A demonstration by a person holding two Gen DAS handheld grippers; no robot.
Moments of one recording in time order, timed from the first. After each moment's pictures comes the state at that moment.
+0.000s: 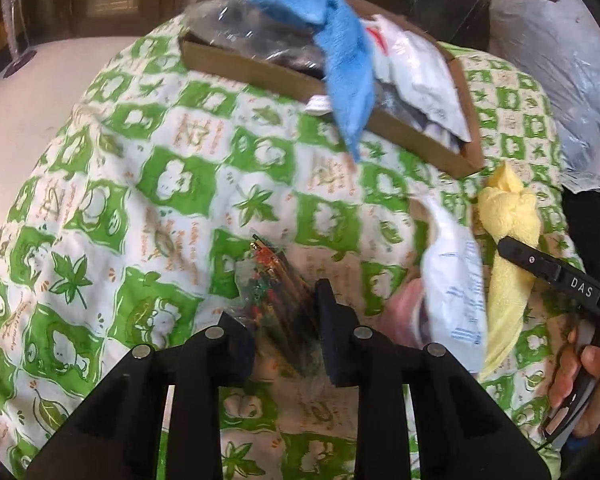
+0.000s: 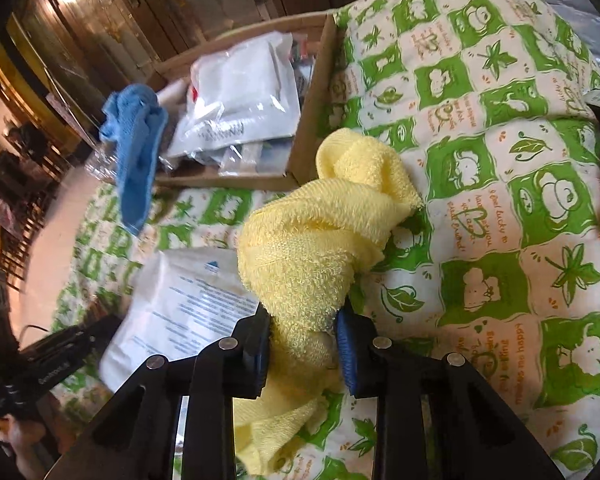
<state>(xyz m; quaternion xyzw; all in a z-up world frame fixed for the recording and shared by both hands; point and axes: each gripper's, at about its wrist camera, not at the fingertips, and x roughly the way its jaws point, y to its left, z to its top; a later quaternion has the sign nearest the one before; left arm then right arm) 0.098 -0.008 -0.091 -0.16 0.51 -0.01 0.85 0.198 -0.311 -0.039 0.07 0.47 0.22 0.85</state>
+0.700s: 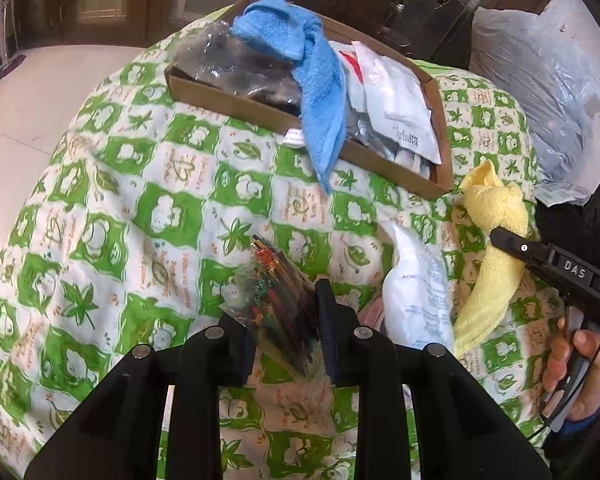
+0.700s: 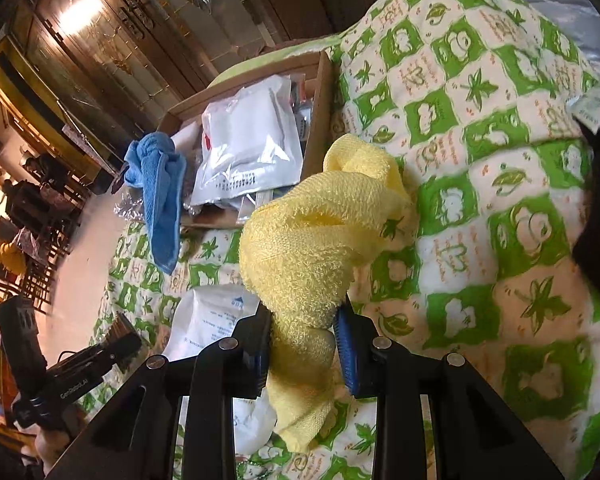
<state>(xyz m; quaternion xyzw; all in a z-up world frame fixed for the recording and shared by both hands) 0.099 0.021 -0.058 -0.18 0.49 -0.04 0.85 0.208 -0.332 -0.016 0.10 0.45 0.23 0.86</state>
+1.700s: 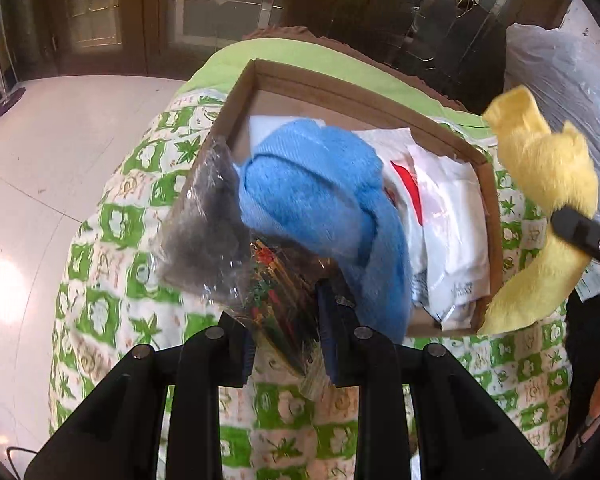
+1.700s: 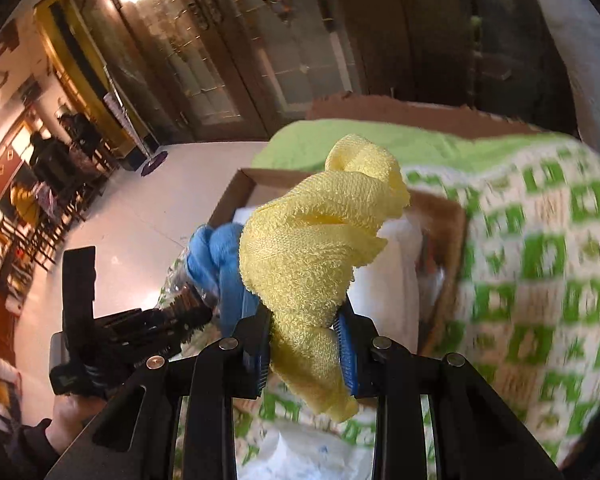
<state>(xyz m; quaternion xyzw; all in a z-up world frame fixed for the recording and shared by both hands) 0.244 0.066 -0.031 -0.13 0.50 -0.02 0.86 0.301 -0.216 0.079 0.01 0.40 0.31 0.87</state>
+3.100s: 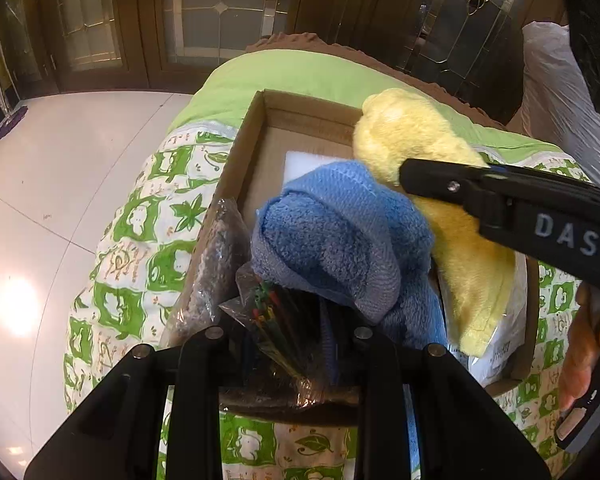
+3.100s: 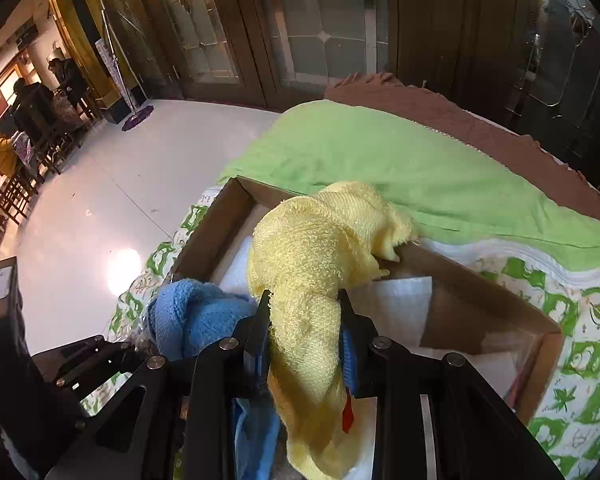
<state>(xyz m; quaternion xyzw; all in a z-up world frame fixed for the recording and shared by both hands) 0.306 0.075 -0.038 -0.10 0.50 -0.01 0.86 0.403 -0.060 0.048 -0.07 0.44 0.30 0.85</state>
